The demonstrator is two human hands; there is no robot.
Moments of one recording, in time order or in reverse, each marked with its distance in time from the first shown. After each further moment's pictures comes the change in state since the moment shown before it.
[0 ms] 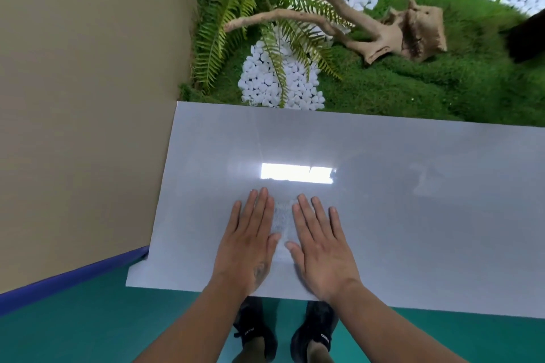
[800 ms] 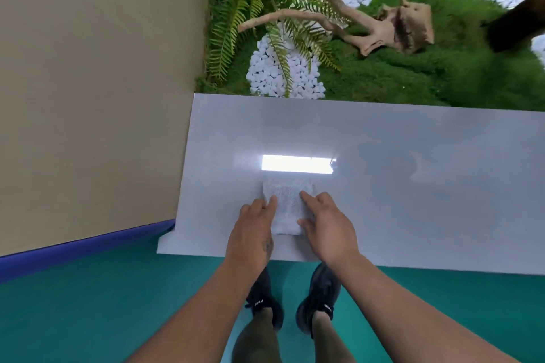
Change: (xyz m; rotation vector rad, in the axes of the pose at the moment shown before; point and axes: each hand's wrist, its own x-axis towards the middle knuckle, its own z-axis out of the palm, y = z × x) left_hand -0.039 0.014 -0.077 -0.310 -0.246 -0.189; right_hand -0.017 -0.030 -0.078 0.491 -0.085 0.301
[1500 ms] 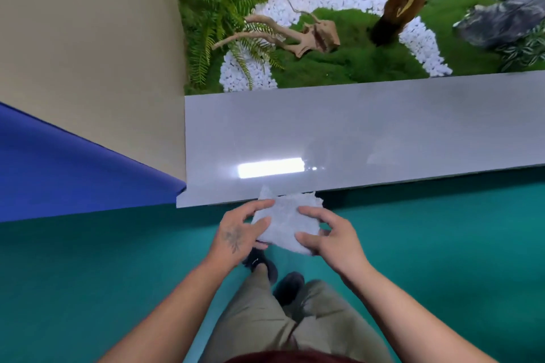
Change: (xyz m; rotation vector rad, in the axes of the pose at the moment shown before) left_hand -0.252 0.052 -0.105 -1.071 -0.101 -0.037; right_hand -0.301 -0.075 -0.087 0.998 0.151 0.362
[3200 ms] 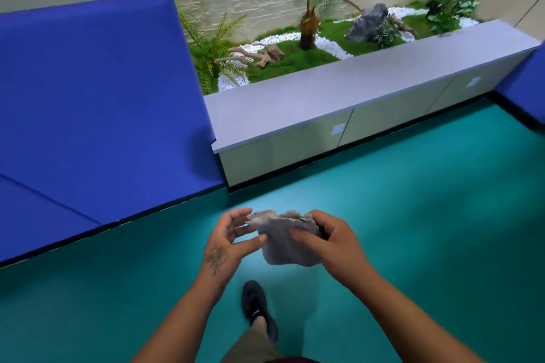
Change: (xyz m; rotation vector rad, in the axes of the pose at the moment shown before) left_hand -0.527 -0.258 -0.125 -0.027 -0.088 0.340; right_hand -0.576 0.232 0.190 0.114 0.144 -0.518
